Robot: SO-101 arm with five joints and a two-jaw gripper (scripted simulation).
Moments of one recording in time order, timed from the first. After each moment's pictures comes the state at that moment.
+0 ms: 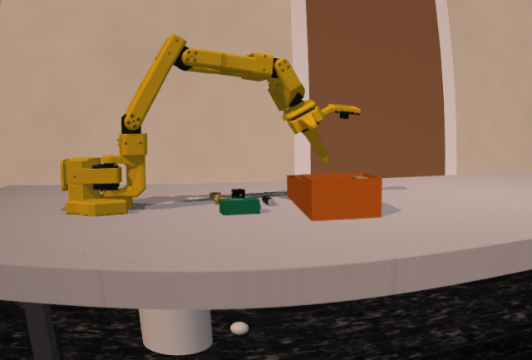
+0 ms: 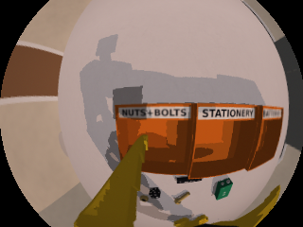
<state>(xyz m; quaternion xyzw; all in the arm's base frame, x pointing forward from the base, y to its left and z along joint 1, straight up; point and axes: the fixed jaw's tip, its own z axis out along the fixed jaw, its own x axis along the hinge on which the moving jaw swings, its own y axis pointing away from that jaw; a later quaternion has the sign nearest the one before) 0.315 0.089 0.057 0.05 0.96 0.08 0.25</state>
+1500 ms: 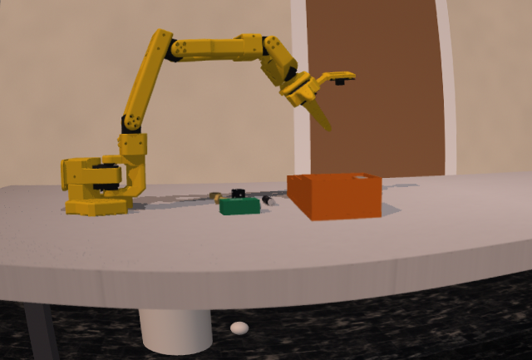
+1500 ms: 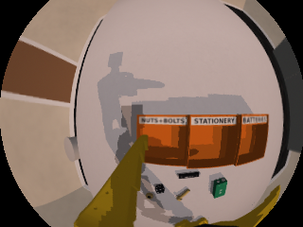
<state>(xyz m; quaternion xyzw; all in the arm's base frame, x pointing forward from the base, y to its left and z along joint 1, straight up) 0.320 0.091 0.105 0.05 0.94 0.10 0.32</state>
